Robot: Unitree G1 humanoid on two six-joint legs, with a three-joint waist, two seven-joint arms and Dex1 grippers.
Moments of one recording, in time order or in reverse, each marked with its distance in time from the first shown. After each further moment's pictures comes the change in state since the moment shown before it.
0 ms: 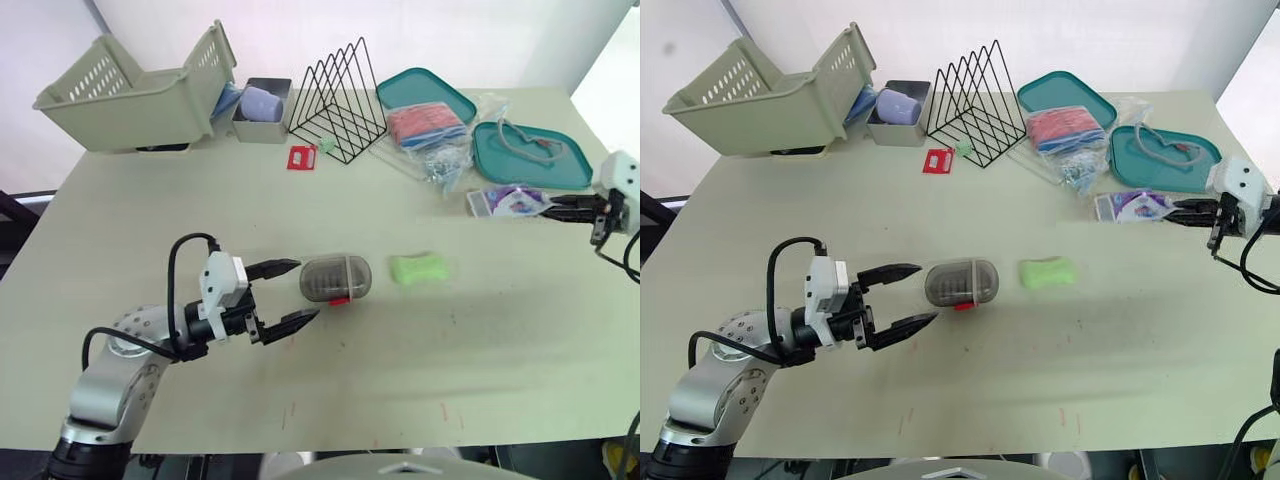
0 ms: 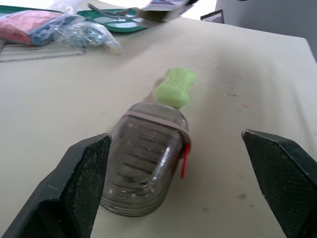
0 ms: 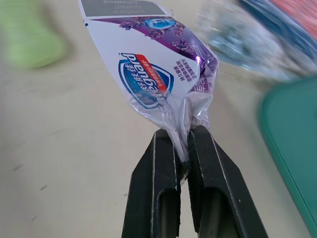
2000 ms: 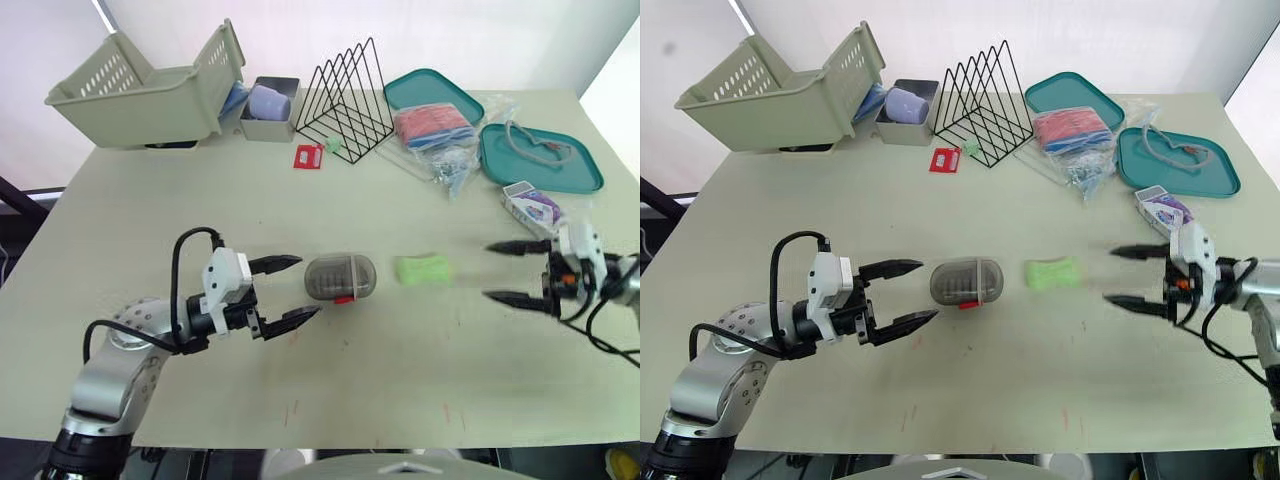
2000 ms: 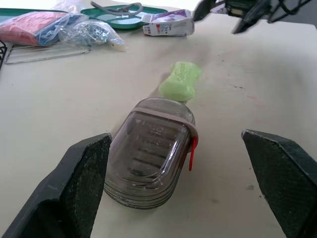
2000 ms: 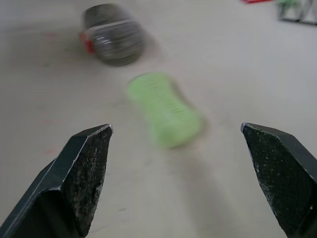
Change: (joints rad) left arm -0.052 0.006 -0.008 0.014 0.049 -0.008 0.011; right arm 0.499 0.115 -0.081 -0.669 0.307 0.162 0.169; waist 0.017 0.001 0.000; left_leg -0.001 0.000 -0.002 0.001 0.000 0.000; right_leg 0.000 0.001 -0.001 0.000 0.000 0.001
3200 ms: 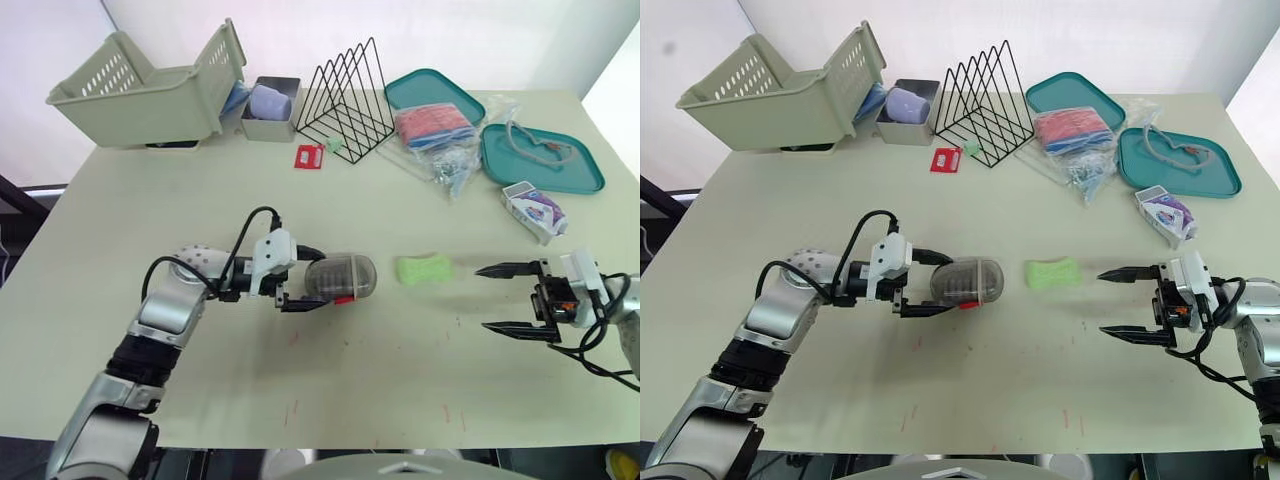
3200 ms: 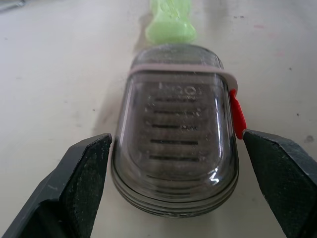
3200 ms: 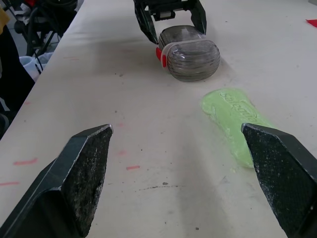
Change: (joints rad) left arm -0.439 -0.016 -0.310 0.509 0.254 -0.148 -0.234; right arm 0.040 0.046 0.042 0.068 0.100 -0.166 0.138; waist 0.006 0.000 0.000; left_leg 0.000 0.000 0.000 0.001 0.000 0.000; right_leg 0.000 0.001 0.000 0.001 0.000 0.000
